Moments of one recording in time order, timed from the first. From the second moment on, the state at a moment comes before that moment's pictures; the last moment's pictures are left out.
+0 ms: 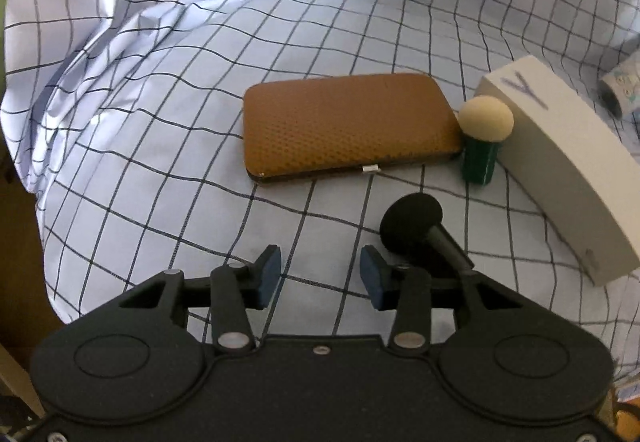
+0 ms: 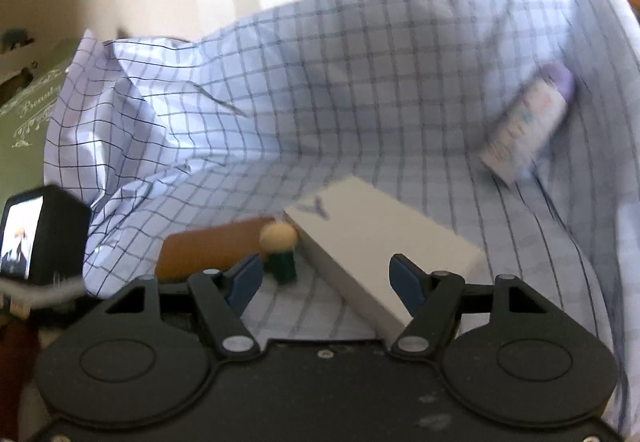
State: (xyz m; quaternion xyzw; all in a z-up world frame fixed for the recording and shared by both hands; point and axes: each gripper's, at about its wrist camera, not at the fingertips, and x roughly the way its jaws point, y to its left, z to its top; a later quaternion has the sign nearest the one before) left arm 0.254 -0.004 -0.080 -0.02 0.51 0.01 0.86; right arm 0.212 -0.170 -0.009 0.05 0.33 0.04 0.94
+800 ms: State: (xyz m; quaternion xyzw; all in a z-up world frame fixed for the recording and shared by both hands) left arm 0.251 0.008 -0.086 -0.01 0.49 -0.04 0.87; right arm 0.300 -0.095 -0.063 -0.22 0.33 0.01 0.92
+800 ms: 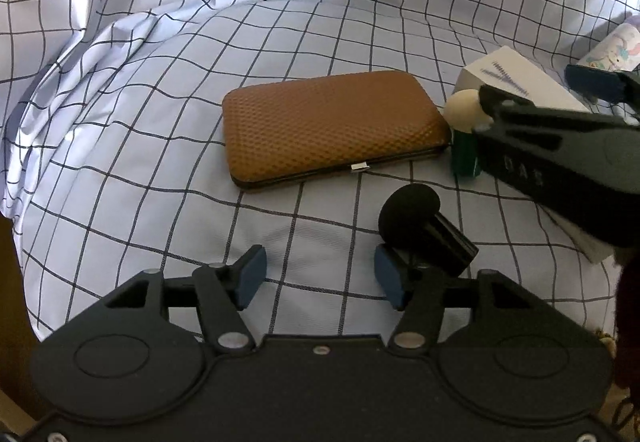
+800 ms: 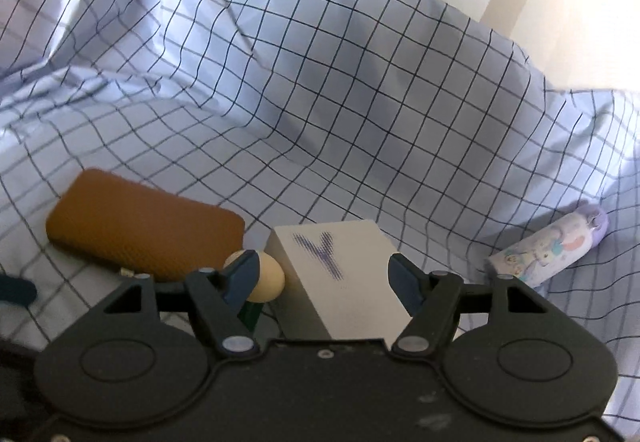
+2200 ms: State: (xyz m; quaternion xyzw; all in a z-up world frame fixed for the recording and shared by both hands) left arm 0.261 -0.028 -0.076 0.16 0.42 -0.28 0.85; right arm 0.198 -0.171 -0.021 -0.02 0.40 0.02 0.91
